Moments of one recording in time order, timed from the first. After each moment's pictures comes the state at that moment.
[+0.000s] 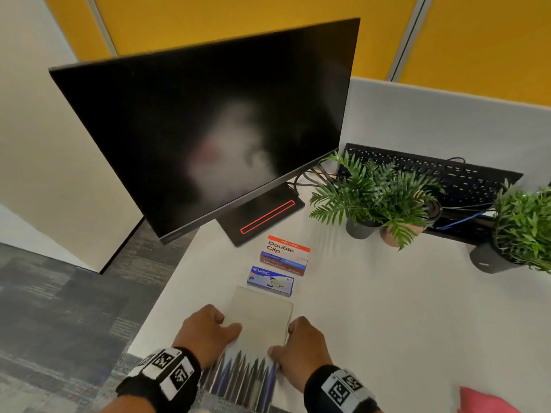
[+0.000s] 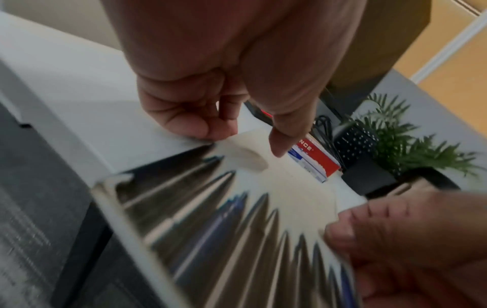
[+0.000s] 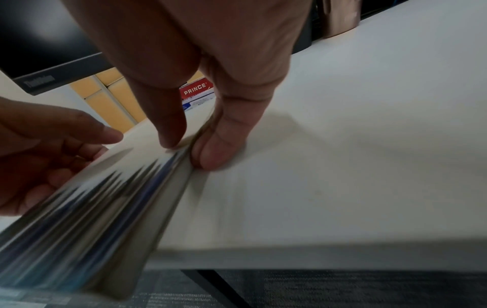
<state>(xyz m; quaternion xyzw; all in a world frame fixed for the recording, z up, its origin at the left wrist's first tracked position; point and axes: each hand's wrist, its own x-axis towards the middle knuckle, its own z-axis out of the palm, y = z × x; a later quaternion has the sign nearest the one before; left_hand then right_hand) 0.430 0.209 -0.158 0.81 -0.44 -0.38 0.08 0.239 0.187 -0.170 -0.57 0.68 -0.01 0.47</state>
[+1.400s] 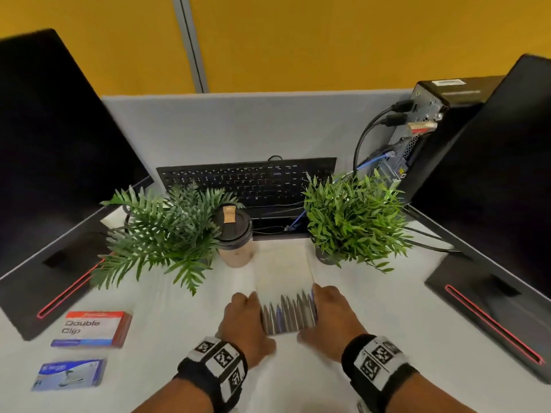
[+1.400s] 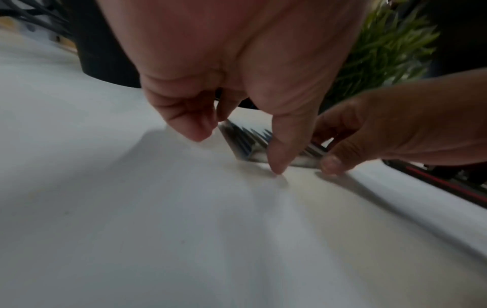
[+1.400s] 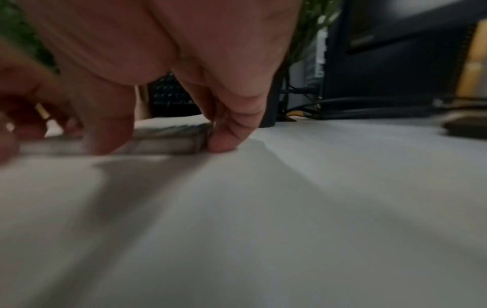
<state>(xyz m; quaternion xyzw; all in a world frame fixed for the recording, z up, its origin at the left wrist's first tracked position) 0.060 0.052 -0.167 0.65 -0.69 -0.31 -0.06 -0.126 0.068 -0.178 -0.63 0.71 -0.05 0.31</state>
